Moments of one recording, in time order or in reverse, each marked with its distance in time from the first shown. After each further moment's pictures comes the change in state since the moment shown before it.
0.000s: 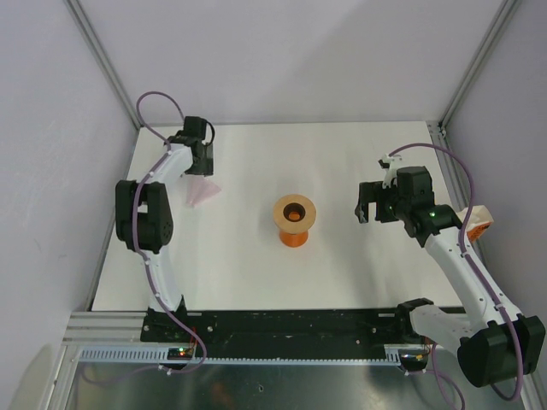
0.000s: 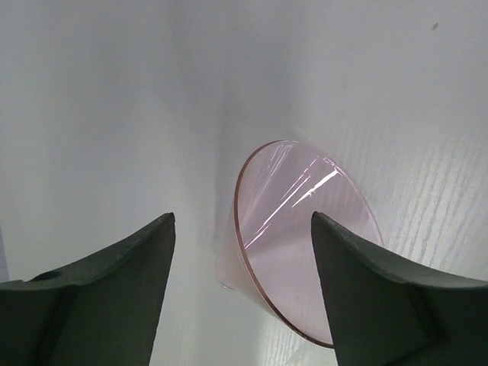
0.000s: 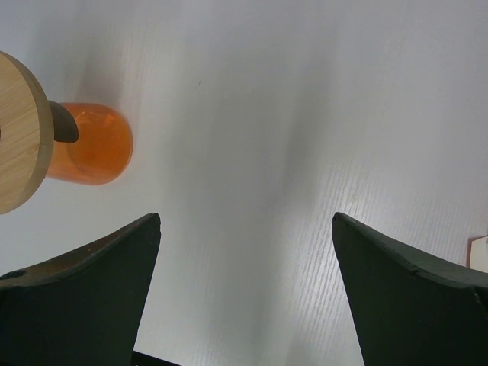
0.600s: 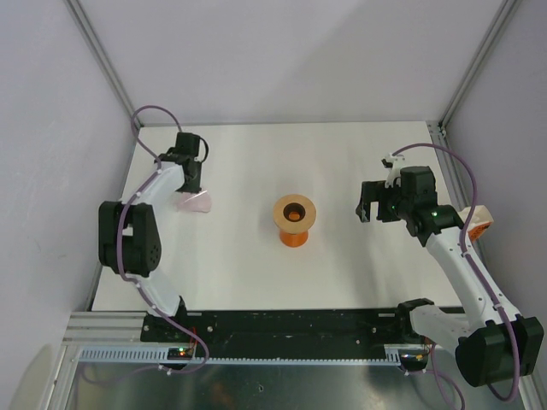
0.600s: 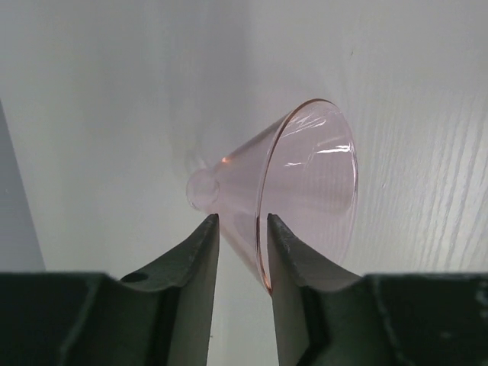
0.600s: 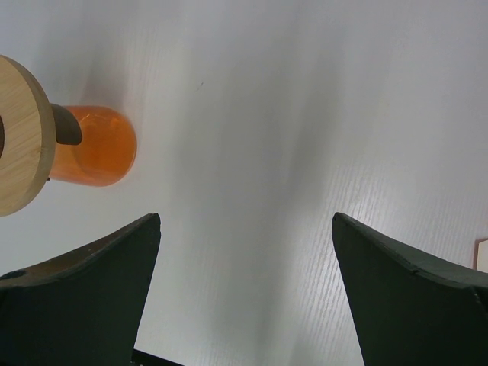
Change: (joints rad) left arm 0.013 -0.219 -0.271 0.023 0.035 0.096; right arm -0.034 0.000 -0.007 0.011 -0.043 0.002
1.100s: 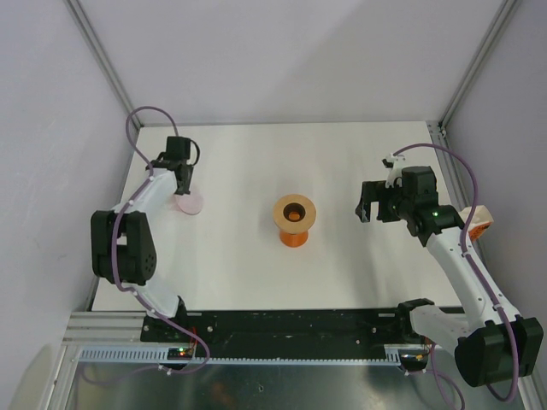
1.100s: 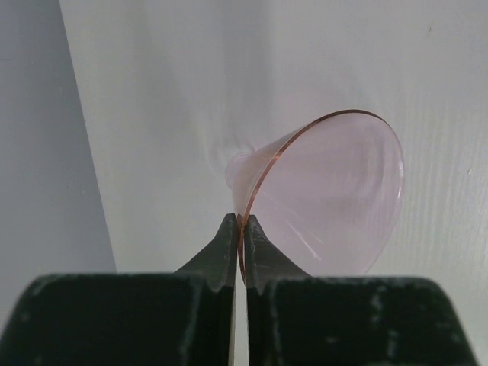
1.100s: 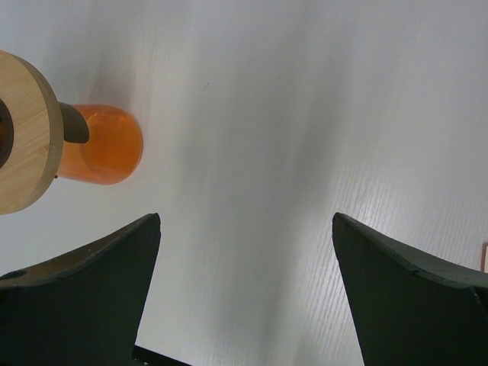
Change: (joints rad) left arm 0.036 -0.099 -0.103 0.064 -0.056 0.182; right arm -0.013 -0.001 -0.002 0.002 -0.030 0.002
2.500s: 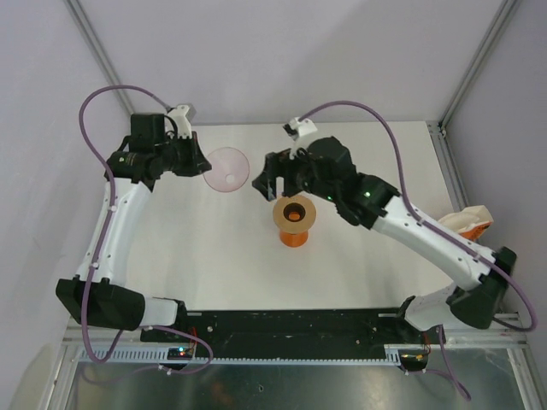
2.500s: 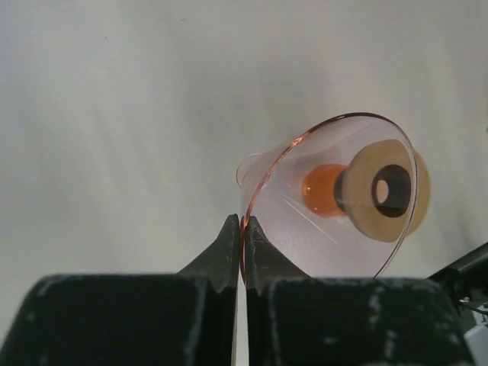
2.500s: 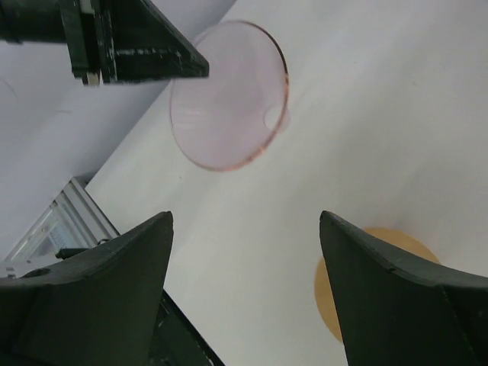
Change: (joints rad) left arm -0.037 -0.325 0.277 -0.300 0.717 -0.256; right arm 0.701 0.331 0.525 0.232 0.191 0.270
